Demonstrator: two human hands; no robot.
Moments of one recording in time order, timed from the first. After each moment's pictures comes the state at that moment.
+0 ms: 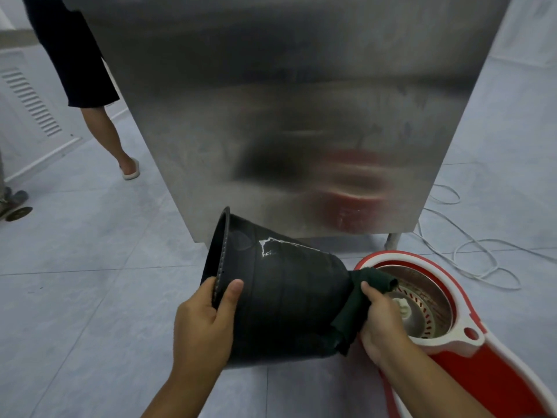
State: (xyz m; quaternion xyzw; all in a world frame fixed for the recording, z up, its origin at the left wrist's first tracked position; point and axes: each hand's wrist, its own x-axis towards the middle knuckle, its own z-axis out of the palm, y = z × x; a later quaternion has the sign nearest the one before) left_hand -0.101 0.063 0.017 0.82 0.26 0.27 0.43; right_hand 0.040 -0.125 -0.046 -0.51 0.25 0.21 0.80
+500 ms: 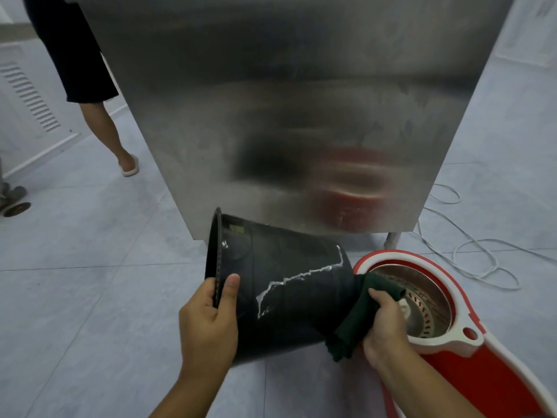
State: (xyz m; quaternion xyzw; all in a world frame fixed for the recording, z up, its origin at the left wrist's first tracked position) left_hand -0.093 0.051 0.013 0.77 0.28 0.32 0.48; right_hand 0.038 -0.132 -0.057 -0.47 0.28 0.17 0.82
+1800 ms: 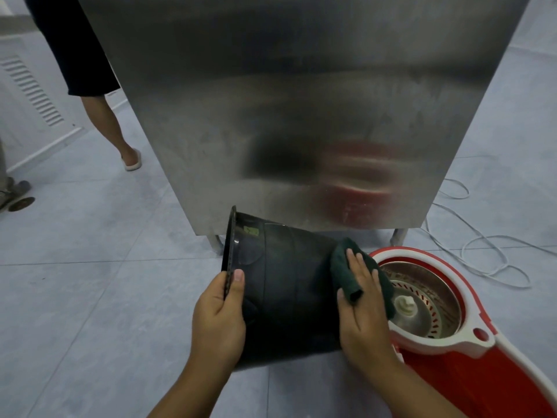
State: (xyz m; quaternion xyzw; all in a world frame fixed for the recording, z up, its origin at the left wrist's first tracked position) left_hand -0.082 0.044 0.017 0.72 0.33 0.24 0.55; right_hand 0.024 -0.114 -0.074 -0.84 -0.21 -0.06 0.50
